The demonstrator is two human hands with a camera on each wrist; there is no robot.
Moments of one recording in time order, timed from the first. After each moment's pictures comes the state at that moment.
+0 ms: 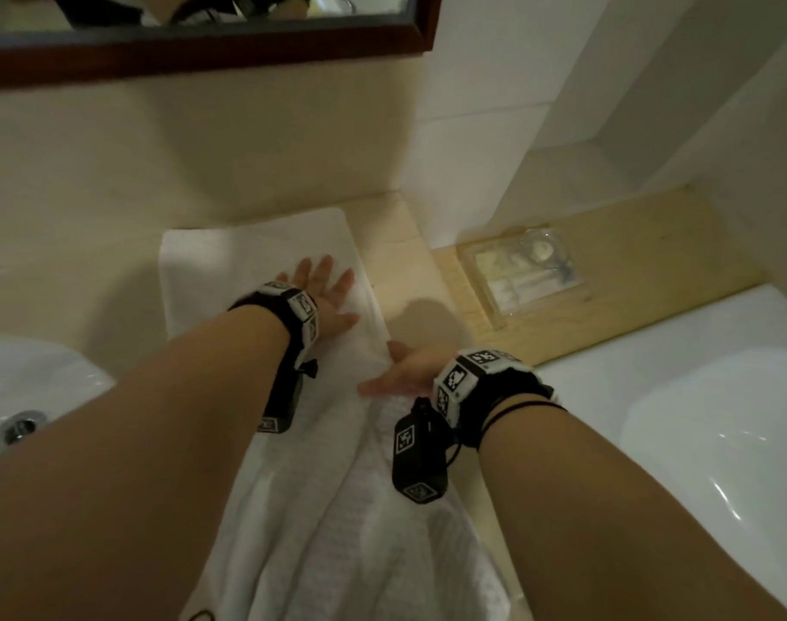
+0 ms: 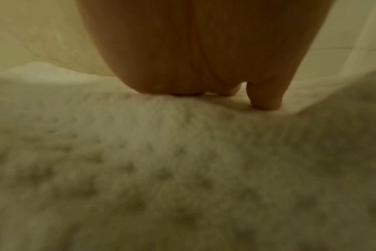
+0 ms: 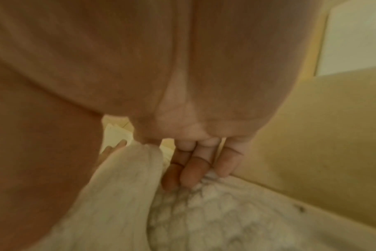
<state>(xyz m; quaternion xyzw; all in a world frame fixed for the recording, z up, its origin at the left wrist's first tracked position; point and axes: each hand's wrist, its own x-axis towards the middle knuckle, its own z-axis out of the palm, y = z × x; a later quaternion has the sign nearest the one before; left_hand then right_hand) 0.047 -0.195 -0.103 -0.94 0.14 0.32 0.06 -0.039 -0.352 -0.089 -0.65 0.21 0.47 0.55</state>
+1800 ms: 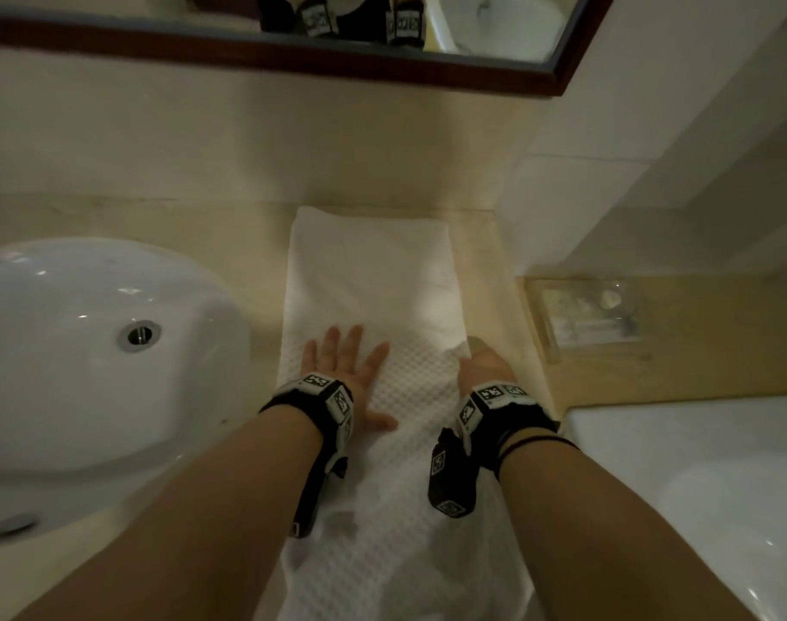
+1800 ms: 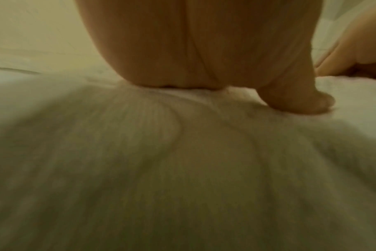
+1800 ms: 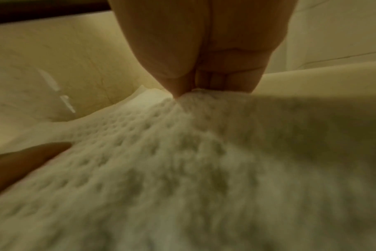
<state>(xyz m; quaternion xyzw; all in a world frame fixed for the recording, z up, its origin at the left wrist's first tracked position) -0.110 -0.135 -0.106 -0.94 0.08 0.33 0.00 -0.081 -0.317 -0.094 -0.92 0.20 0.22 0.26</state>
